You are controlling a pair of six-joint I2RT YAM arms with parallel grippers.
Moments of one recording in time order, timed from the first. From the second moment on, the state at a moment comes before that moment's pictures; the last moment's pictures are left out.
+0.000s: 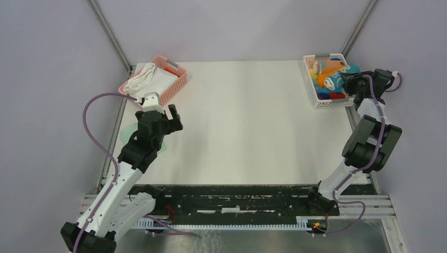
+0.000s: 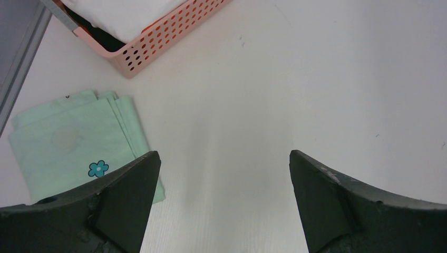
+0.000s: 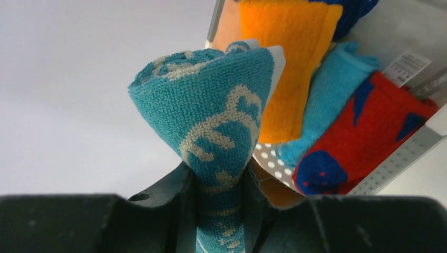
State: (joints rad) left arm -0.38 0.78 0.78 -0.41 -0.42 -0.33; right arm -0.50 1.79 1.28 0.10 -0.38 1.02
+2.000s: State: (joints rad) left arm -0.41 0.65 0.76 -0.41 -0.48 -0.31; right arm -0.48 1.46 1.38 -0.57 -0.06 0.68
